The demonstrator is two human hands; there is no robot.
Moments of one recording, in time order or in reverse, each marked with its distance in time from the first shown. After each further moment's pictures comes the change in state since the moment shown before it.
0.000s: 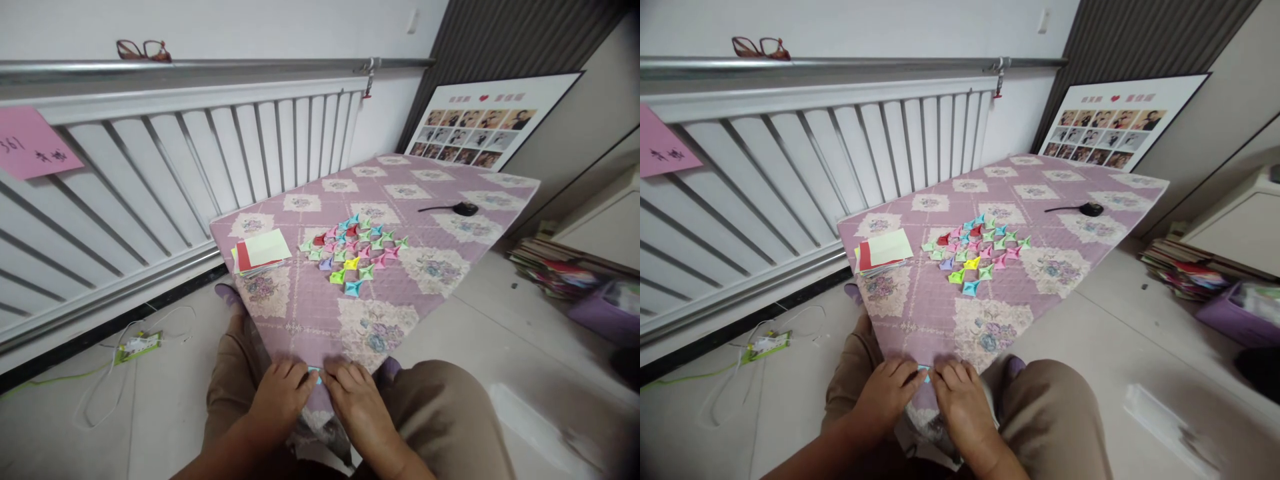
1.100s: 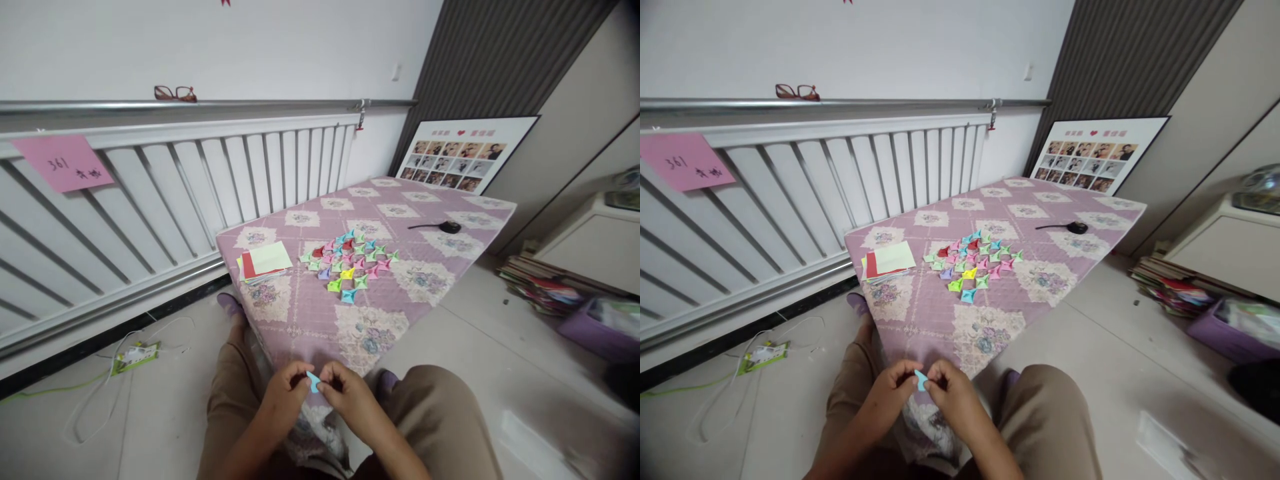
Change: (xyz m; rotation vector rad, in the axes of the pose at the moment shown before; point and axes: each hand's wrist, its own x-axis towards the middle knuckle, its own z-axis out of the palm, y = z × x) left_hand 0.006 0.022 -0.013 -1.300 0.237 -0.626; right_hand 0.020 -0.020 -0.021 0.857 -0.134 0.477
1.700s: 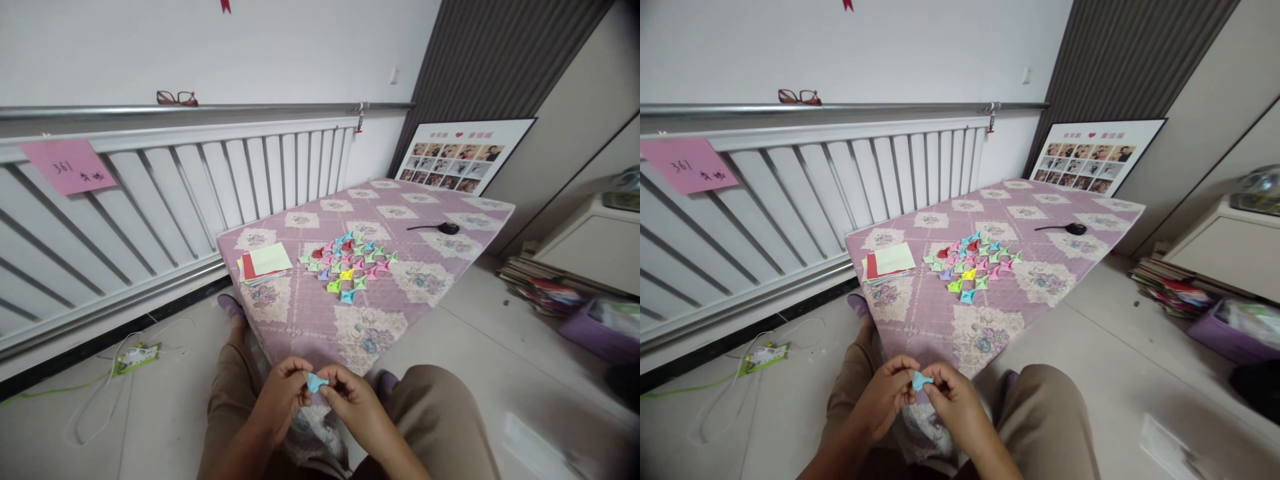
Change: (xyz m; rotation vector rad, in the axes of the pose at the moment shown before) left_hand -0.008 0.033 0.005 -0.648 -0.015 -0.265; right_hand -0.015 -0.018 -0.005 0.194 -0.011 -0.029
